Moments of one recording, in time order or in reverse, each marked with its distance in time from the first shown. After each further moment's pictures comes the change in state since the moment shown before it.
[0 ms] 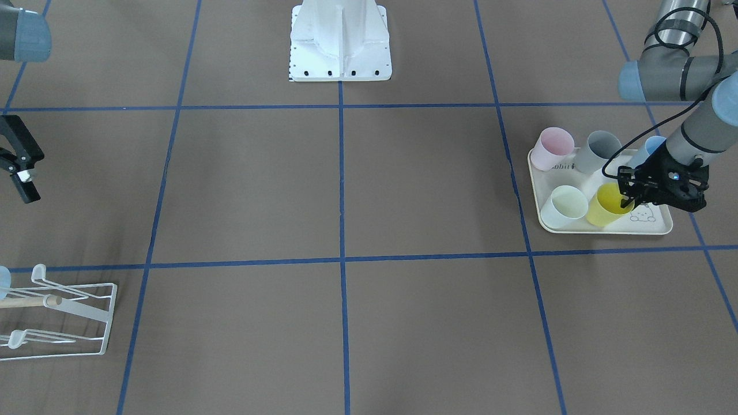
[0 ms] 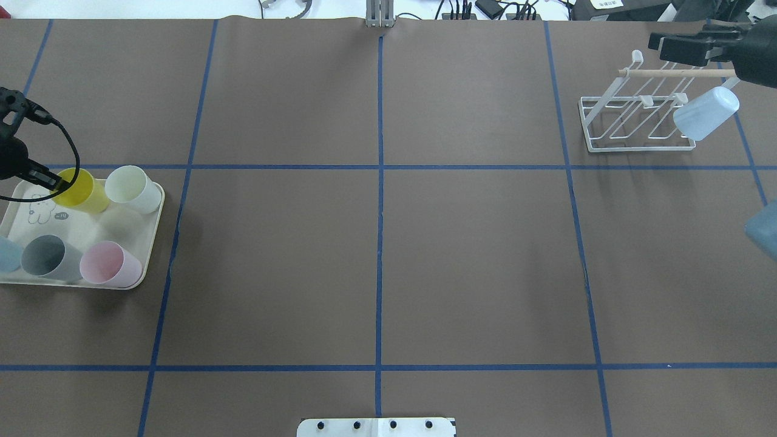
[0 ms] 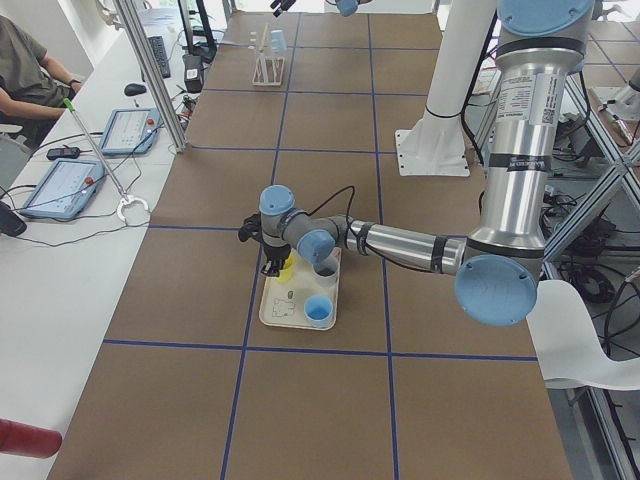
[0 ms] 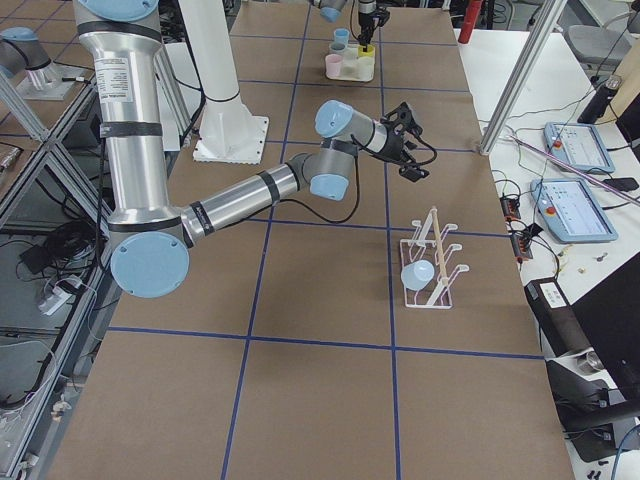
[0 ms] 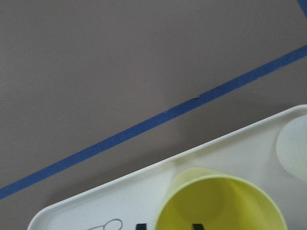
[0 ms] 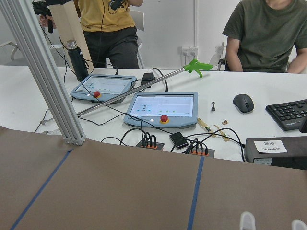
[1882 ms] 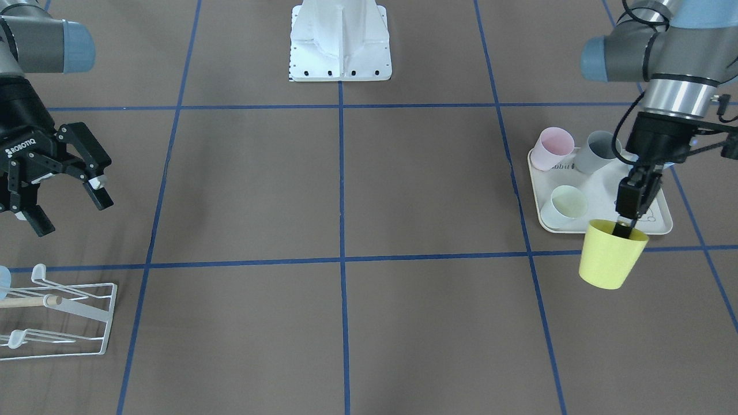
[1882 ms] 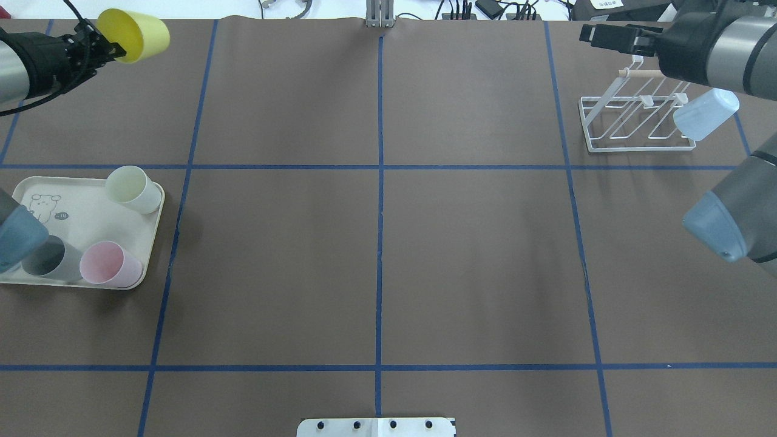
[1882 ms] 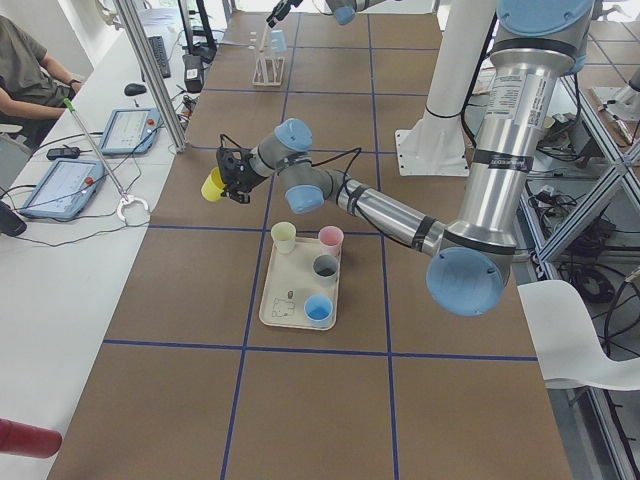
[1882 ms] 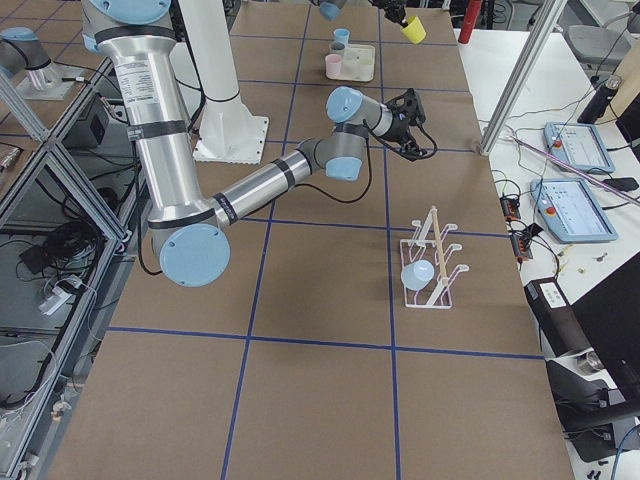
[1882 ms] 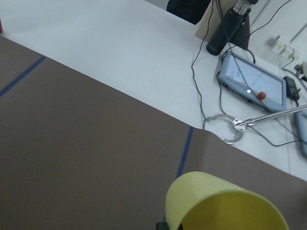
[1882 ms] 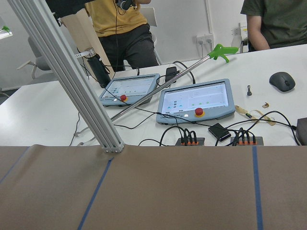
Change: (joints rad) left arm 0.109 -0.133 -0.167 -0.491 0.531 -1.494; right arm -0.106 0.152 -0.053 -0.004 -0.015 0.270
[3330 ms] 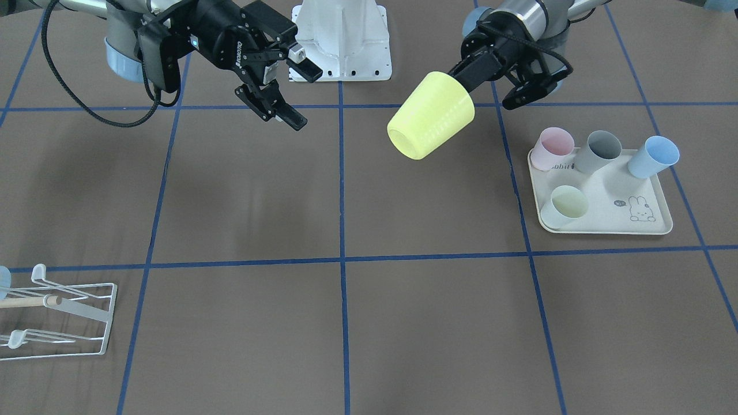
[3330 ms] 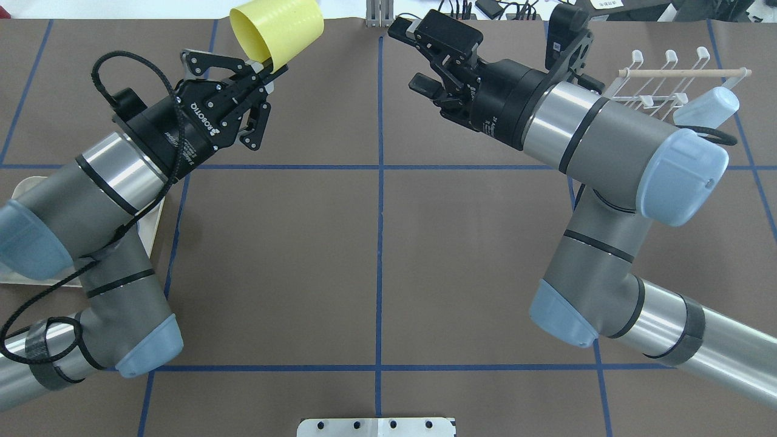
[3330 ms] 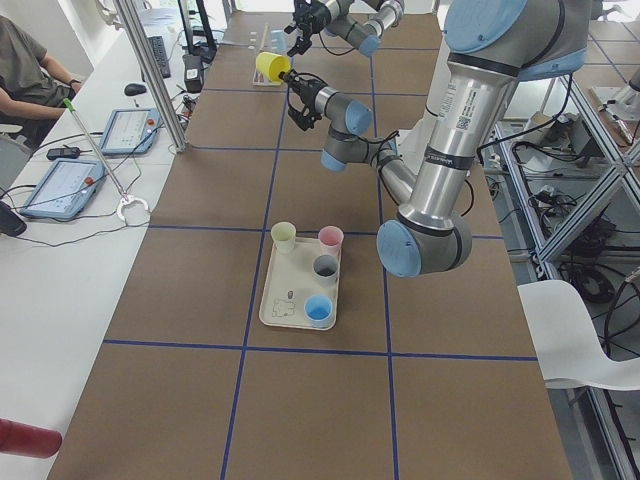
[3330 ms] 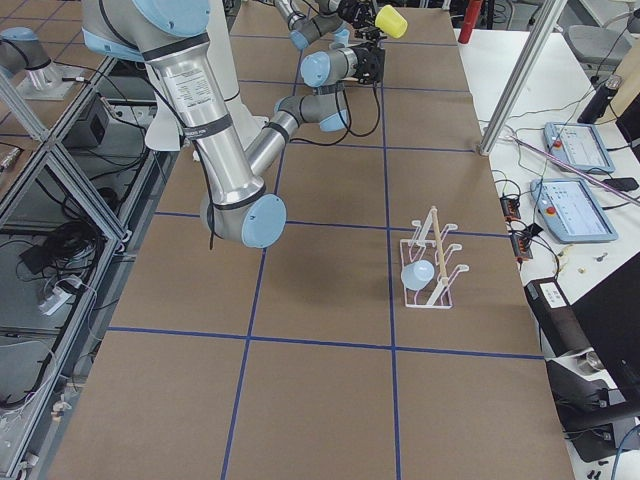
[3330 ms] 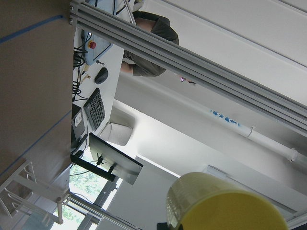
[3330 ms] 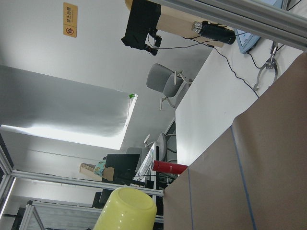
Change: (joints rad) left arm 0.414 -0.201 -0.001 -0.556 0.433 -0.736; right arm -0.373 0.272 -0.008 0.278 -0.309 0.750
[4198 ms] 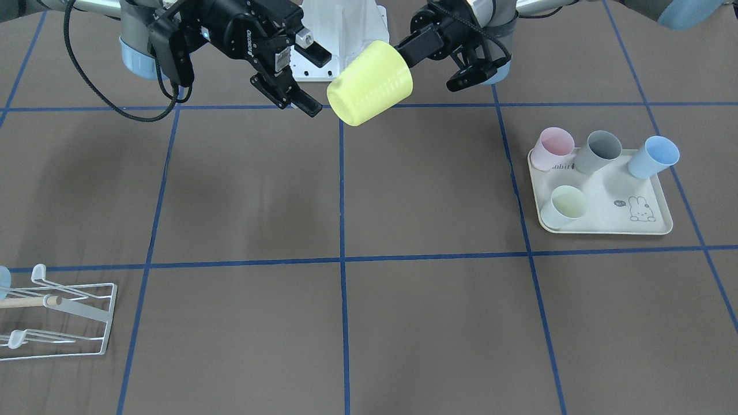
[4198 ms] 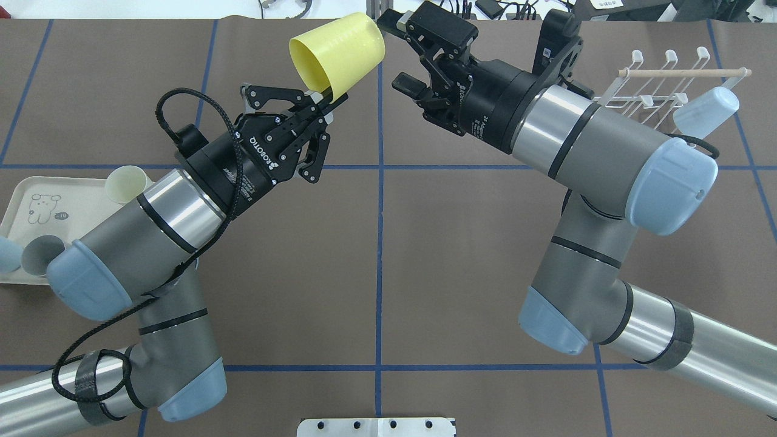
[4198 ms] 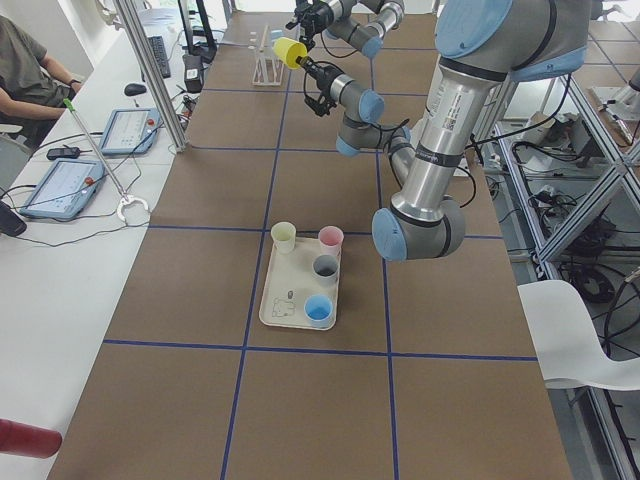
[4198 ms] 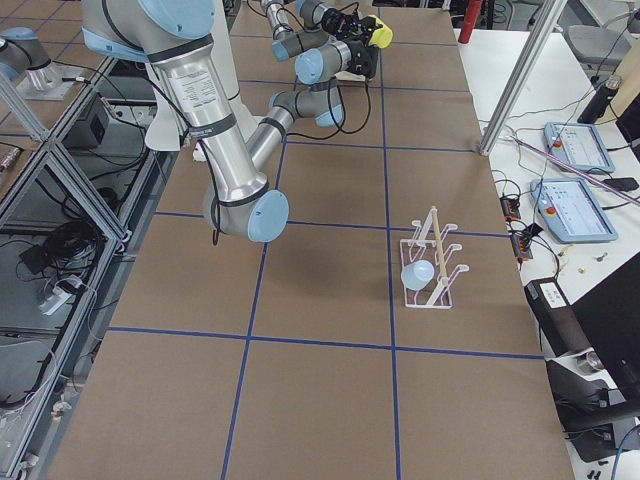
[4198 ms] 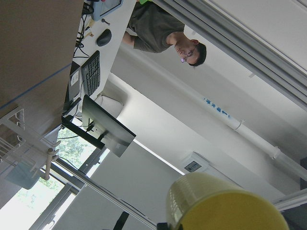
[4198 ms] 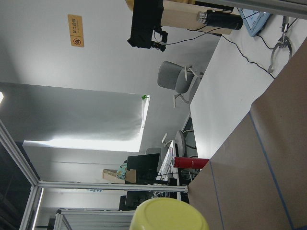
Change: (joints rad) left arm 0.112 -0.092 0.016 -0.010 0.058 -0.009; right arm -0.019 0.018 -0.005 0.030 -0.031 0.081
